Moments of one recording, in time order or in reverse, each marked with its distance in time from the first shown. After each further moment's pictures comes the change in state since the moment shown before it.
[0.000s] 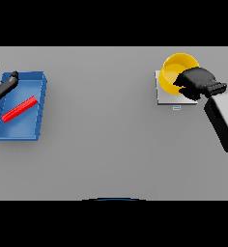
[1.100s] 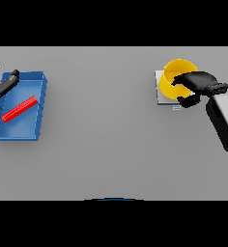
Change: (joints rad) left arm -0.013 -0.014 0.003 0.023 -0.001 -0.003 -0.004; right arm -0.014 0.006 -0.009 0.058 -0.009 0.101 0.017
